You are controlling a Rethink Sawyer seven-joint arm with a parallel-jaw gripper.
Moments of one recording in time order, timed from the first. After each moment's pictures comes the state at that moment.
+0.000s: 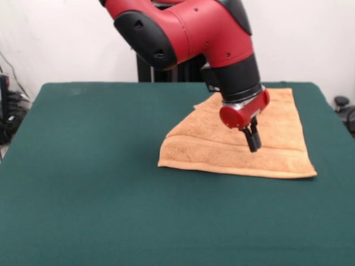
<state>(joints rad) -0.62 -0.43 0.74 1.82 -0.93 0.31 1.51</state>
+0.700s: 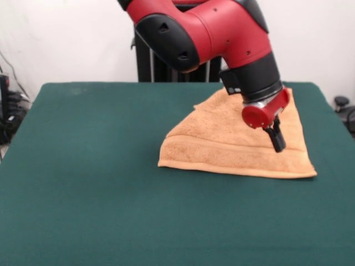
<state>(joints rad) -0.57 -0.42 0.74 1.82 -0.96 0.18 1.51</state>
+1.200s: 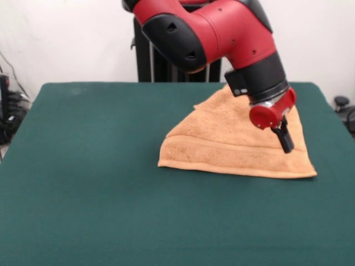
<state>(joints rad) -0.55 -0.42 0.73 1.81 -0.99 0.13 1.51</state>
